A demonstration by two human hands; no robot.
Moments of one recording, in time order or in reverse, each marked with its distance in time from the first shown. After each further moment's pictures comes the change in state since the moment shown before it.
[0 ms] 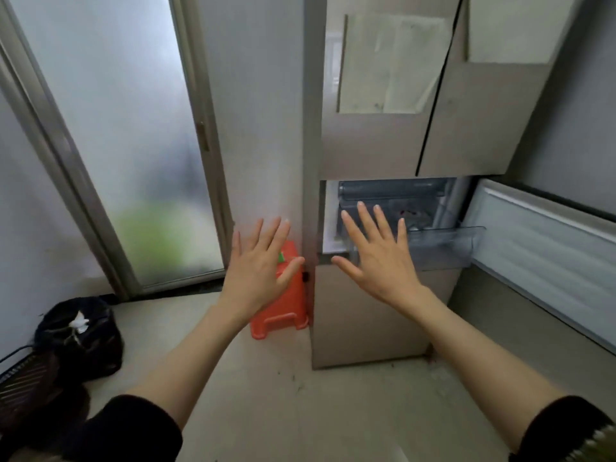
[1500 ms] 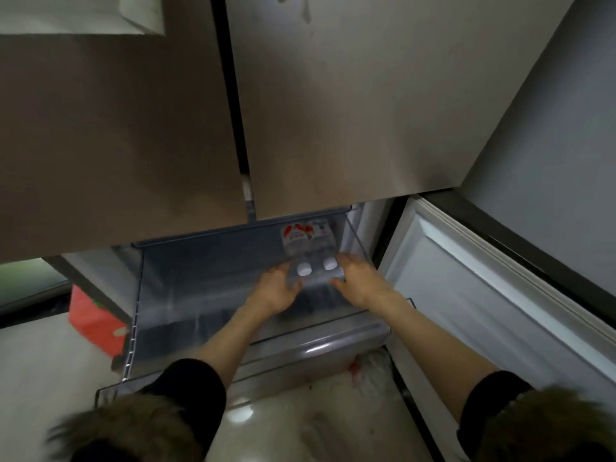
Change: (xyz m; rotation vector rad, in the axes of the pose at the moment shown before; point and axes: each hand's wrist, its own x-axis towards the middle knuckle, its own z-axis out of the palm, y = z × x) left_hand 0.462 0.277 0.421 -0.481 -0.685 -0.176; right_hand 0.263 0.508 0.274 0.309 -0.577 0.327
